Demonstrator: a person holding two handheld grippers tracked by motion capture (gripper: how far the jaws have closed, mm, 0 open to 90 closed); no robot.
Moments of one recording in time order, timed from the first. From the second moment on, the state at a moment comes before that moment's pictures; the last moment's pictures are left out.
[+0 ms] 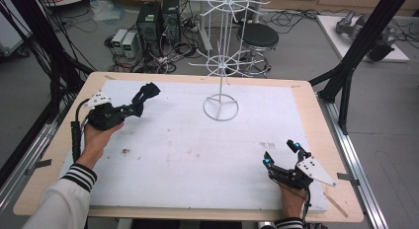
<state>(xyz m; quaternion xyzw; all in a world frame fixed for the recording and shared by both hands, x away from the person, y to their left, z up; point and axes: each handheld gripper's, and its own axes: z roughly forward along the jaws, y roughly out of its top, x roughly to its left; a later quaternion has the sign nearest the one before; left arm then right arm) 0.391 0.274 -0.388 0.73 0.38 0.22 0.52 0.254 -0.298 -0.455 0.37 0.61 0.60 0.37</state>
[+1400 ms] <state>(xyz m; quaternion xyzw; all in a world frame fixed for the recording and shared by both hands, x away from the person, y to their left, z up) 0.391 0.204 -0.319 0.72 0.31 0.20 0.59 0.254 -0.298 -0.455 0.37 0.61 0.60 0.37</state>
